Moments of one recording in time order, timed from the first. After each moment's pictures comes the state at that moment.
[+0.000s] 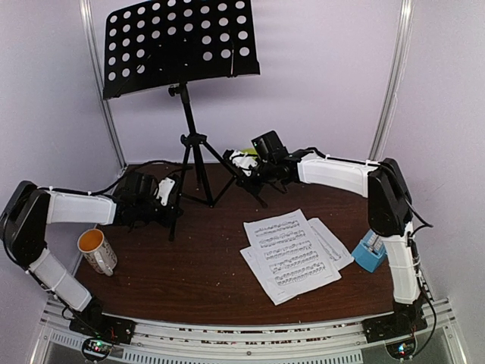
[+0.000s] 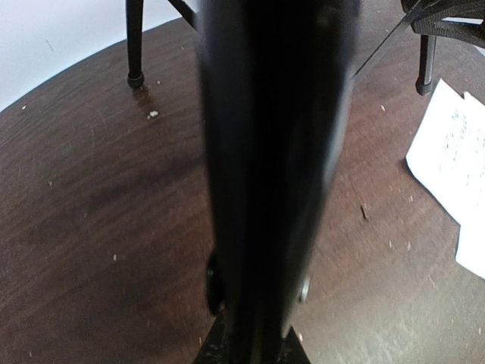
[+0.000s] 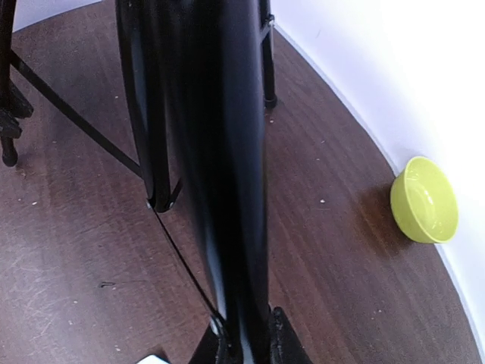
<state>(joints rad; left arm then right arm) -0.41 1.53 0.77 0.07 0.16 0.06 0.70 2.21 1.90 -0.34 -0.09 -0.38</state>
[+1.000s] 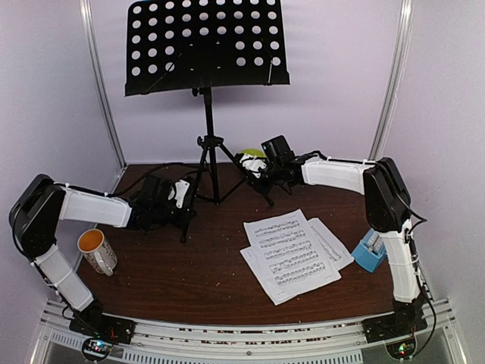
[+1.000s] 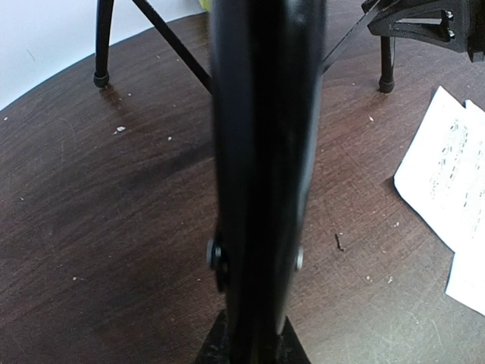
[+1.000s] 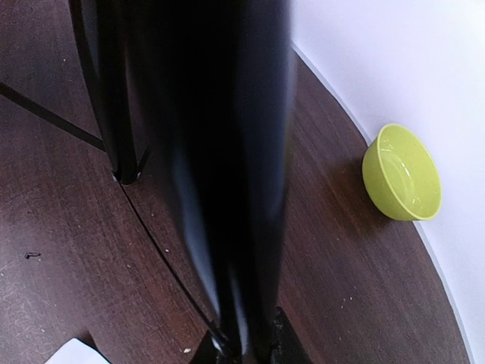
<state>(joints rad) -0.55 1.64 0.82 0.15 0.05 -0.04 0.63 2.26 1.86 -0.26 -0.06 -0.46</state>
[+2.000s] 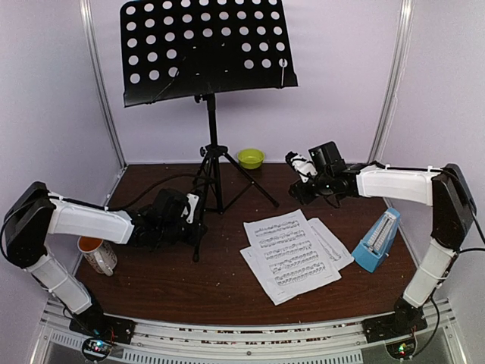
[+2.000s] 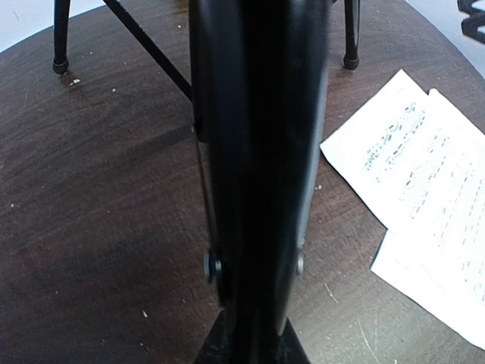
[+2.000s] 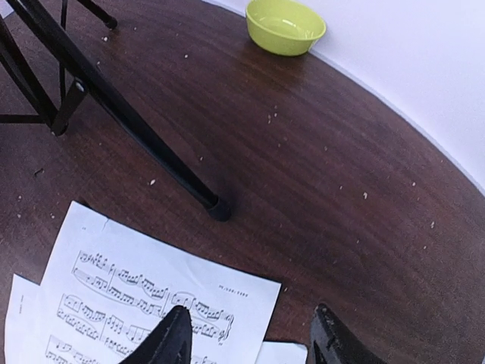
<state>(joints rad) -0.78 1.55 0.75 0.09 -0.10 -0.31 0.55 1.71 1.22 -0.20 0.07 -0.15</state>
